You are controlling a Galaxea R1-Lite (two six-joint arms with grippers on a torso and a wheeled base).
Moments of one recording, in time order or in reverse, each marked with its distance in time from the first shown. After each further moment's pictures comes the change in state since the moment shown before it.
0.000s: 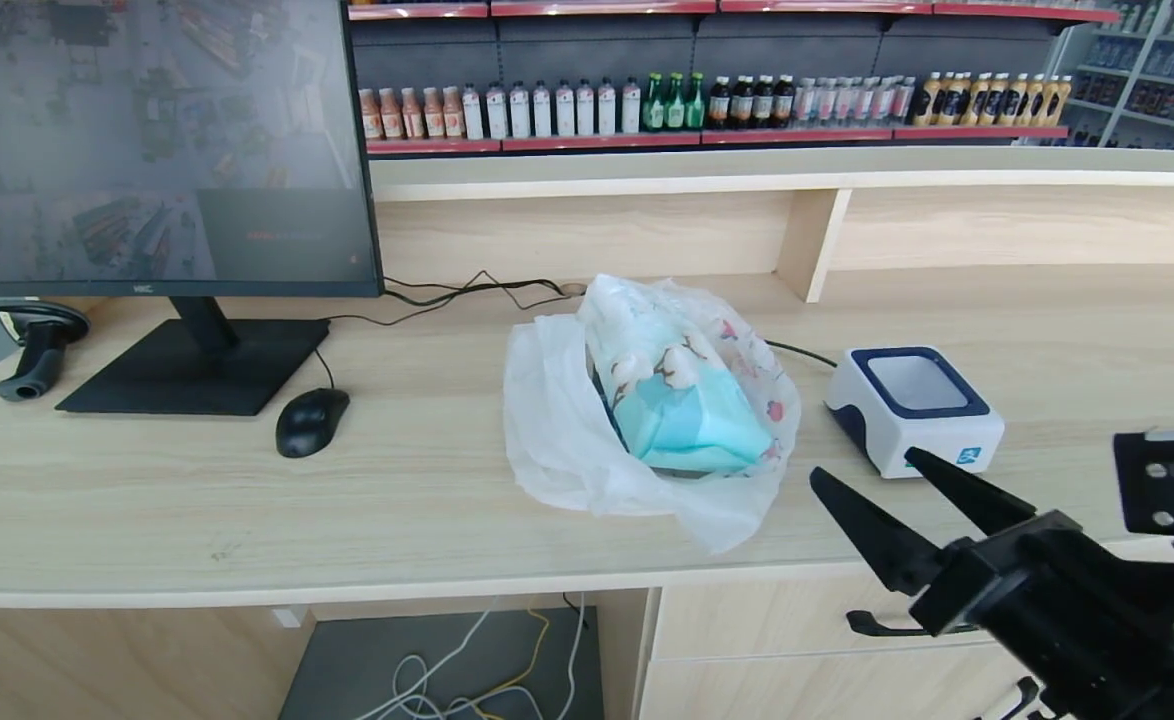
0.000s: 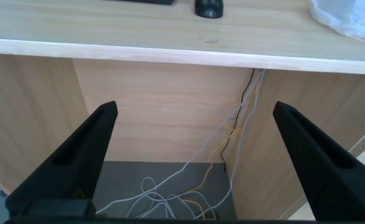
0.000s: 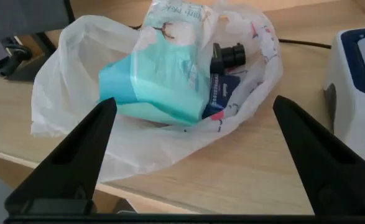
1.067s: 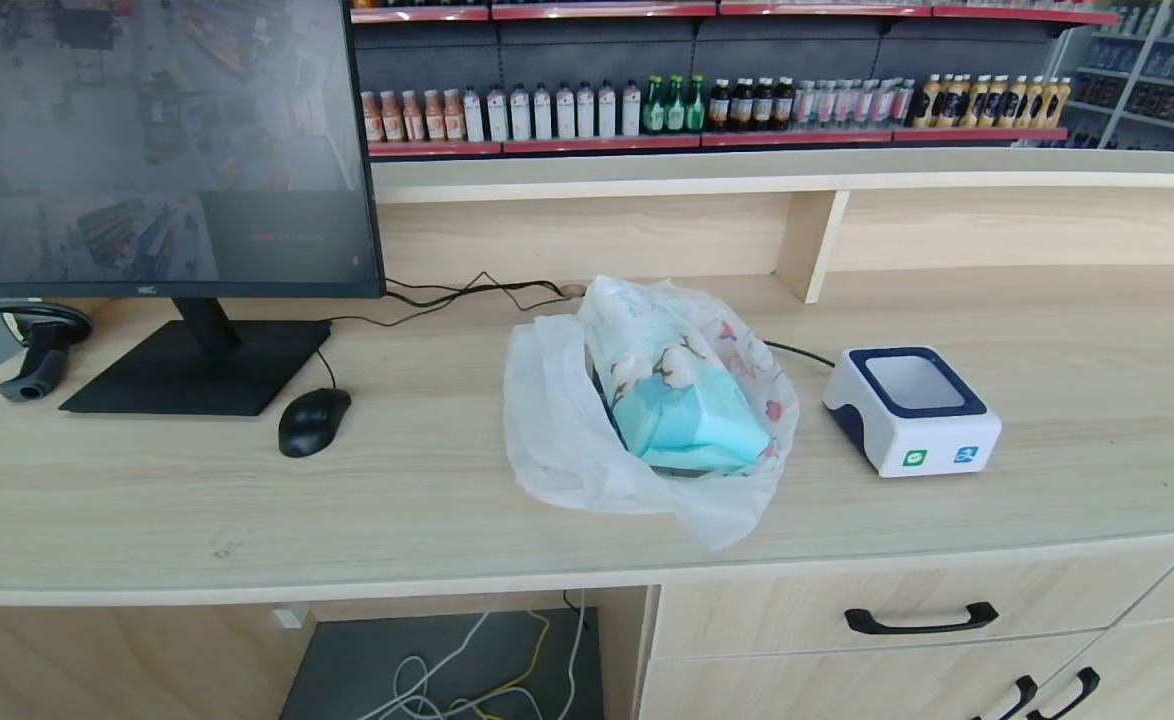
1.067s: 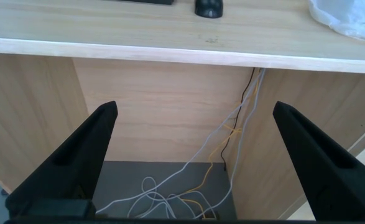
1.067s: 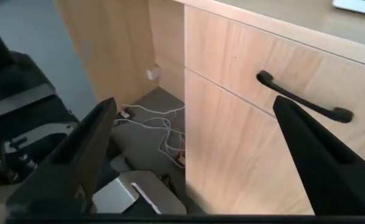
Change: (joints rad) left arm 0.000 0.000 0.000 0.002 0.000 0.000; right arm -0.011 -1.396 0.056 1.536 0.221 -0.220
